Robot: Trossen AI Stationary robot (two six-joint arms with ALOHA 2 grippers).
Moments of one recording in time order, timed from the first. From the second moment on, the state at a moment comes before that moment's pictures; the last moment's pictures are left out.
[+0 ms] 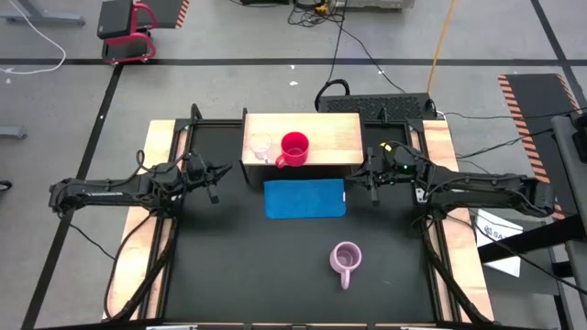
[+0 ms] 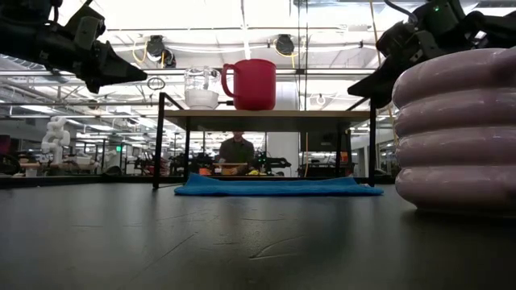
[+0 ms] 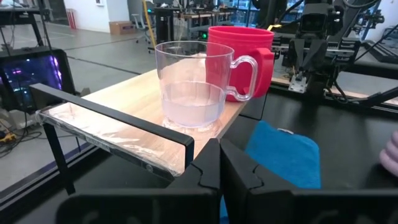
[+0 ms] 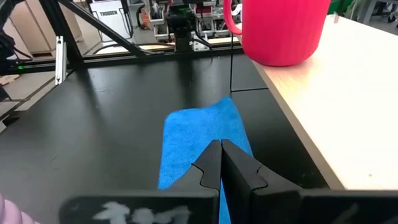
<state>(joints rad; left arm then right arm) 0.10 0.37 0.21 0.03 -0.34 -0.10 -0.40 0.86 0.28 0.31 -0.40 -0.01</state>
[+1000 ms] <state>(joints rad) 0.10 0.37 0.21 0.03 -0.34 -0.11 -0.40 0.86 0.26 0.31 -0.40 -0.02</state>
